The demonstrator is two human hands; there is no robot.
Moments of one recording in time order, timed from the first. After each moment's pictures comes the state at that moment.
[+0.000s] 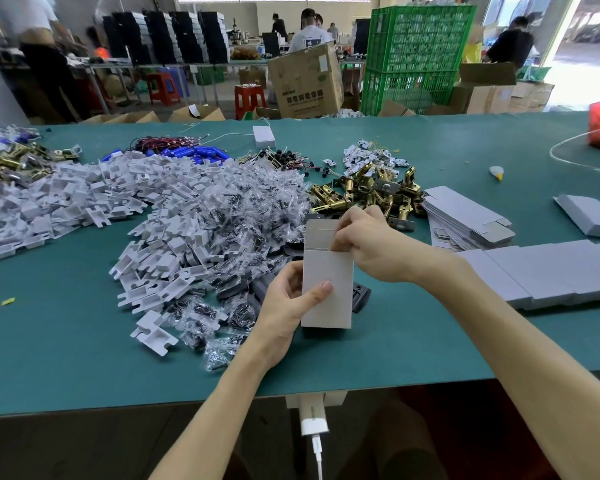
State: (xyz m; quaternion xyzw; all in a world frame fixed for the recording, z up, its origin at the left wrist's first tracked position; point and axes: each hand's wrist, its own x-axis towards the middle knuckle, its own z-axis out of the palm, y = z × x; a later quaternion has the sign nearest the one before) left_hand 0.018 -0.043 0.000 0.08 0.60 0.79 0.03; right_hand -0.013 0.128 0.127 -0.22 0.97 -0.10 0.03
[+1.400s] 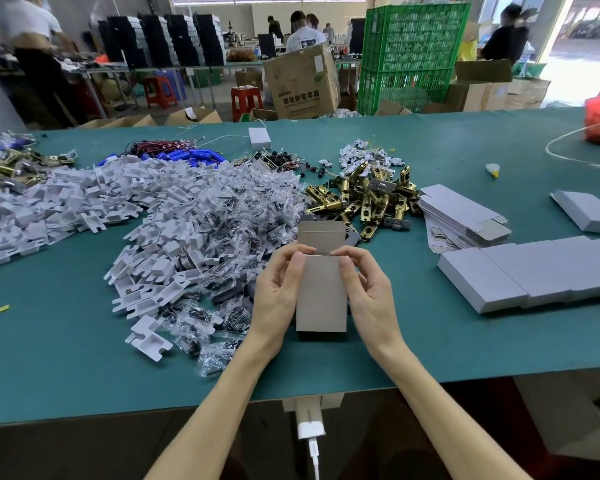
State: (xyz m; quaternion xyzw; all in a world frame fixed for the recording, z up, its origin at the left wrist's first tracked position) left_hand 0.011 -0.038 0.014 0.10 0.66 0.73 -0.13; right_hand 0.028 0.109 0.018 -0.11 0.68 -0.71 -0.15
